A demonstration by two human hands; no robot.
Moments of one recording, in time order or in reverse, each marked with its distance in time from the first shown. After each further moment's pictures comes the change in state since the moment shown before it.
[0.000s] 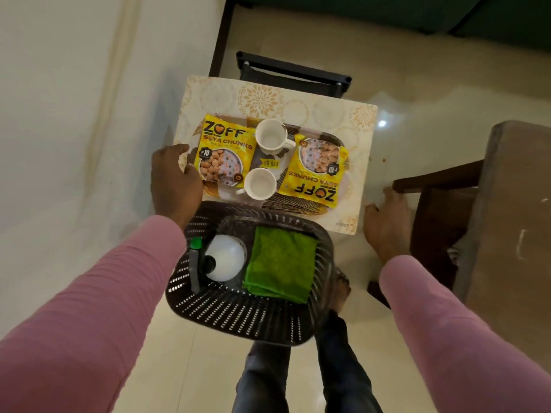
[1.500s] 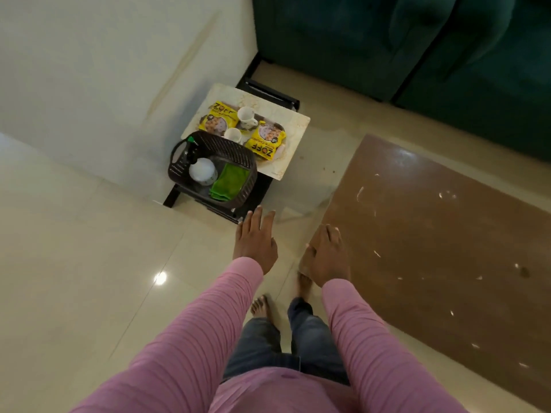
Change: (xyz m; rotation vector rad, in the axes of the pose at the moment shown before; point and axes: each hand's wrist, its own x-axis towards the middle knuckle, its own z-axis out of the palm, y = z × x) left_hand -0.508 0.150 0.003 0.411 -0.299 0.184; right_hand -0.249 0.233 -0.245 -0.303 -0.218 -0.564
